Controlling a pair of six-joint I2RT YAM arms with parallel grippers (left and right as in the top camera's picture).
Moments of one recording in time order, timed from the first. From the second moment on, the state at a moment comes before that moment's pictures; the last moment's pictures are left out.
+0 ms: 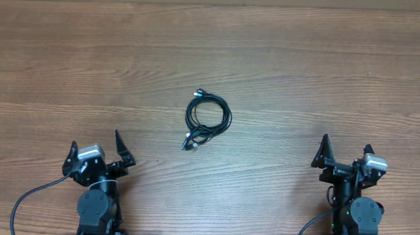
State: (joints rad) left arm -0.05 0.04 0.01 -0.05 -0.37 -0.10; right arm 0.00 0.01 0.02 -0.07 0.15 0.15
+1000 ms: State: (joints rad) left arm -0.05 0.04 0.01 0.01 -0.10 -0.05; right arm 0.00 0.01 0.02 -0.07 0.15 0.15
